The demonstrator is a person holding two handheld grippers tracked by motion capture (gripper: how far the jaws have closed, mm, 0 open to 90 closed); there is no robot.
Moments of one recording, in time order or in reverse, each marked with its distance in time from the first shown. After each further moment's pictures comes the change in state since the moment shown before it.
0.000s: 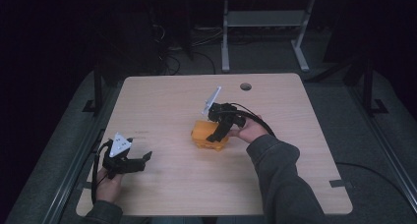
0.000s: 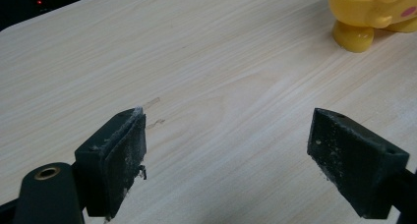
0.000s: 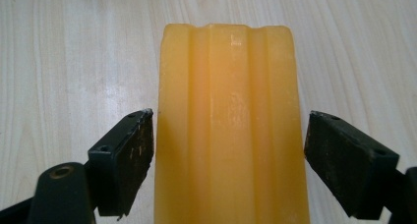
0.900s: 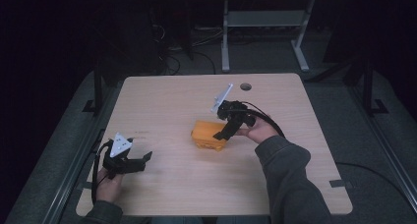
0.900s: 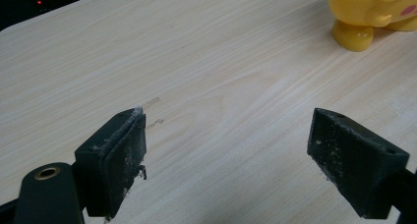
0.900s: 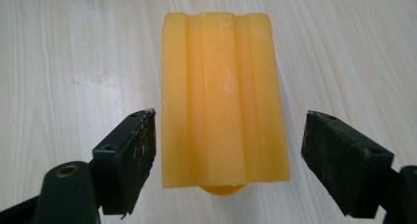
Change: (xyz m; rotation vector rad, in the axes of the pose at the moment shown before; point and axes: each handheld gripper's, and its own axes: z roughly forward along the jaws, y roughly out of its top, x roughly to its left) left arm -0.001 0.000 0.001 -0.003 0.000 0.001; right arm 0.003 -0.016 -0.027 -0.030 -0.041 0.026
